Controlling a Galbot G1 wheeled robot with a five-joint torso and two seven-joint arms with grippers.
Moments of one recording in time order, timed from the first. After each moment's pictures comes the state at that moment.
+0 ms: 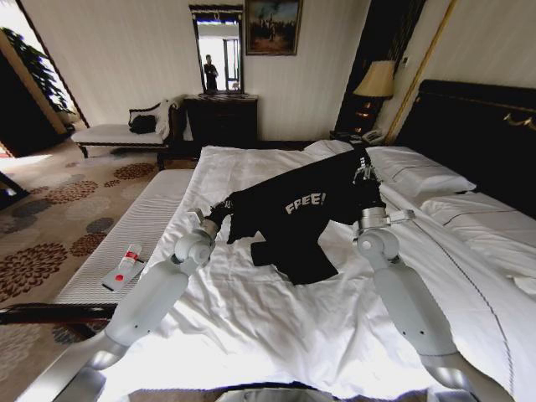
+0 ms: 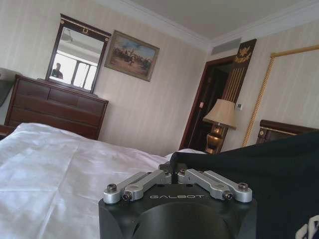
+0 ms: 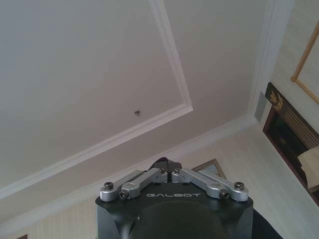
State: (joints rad) left arm 0.60 -1.05 0.06 -1.73 -0.95 0.10 -0.29; right arm -0.76 1.03 0.35 1.67 0.92 0.42 -0.01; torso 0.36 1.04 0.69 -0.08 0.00
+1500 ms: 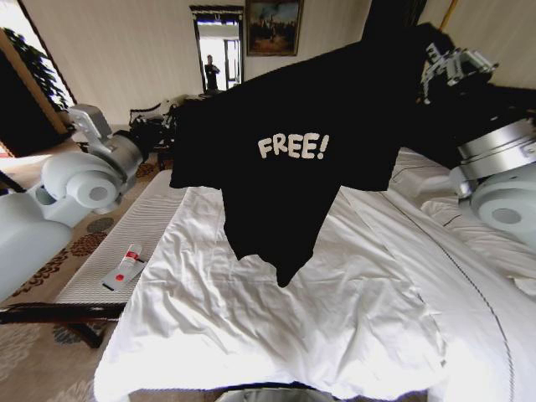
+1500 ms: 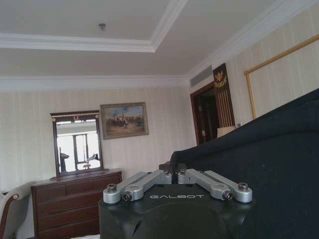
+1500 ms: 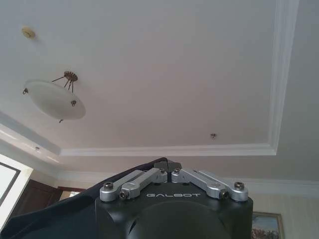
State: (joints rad) left arm -0.08 -0.37 0.30 -1.96 -1.36 0.23 -0.30; right arm -0.63 0.12 0.43 2.13 1.37 0.31 0.14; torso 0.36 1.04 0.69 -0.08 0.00
